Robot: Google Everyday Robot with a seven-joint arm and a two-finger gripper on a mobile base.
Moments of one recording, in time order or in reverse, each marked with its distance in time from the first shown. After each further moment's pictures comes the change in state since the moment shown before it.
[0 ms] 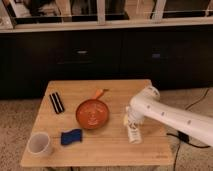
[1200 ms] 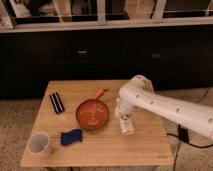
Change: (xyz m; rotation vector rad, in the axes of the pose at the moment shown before) arm 0.034 -0.055 -0.028 0.006 0.018 -0.114
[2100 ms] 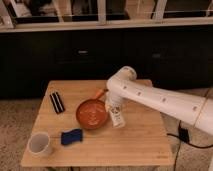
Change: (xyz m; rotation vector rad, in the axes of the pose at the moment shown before) arm 0.041 -0.051 -0.021 0.005 0.016 -0.084
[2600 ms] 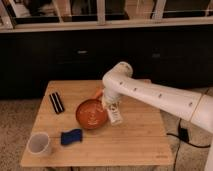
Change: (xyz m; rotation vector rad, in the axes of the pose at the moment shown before) arm 0.013 -0.011 -0.015 0.002 0.004 -0.041
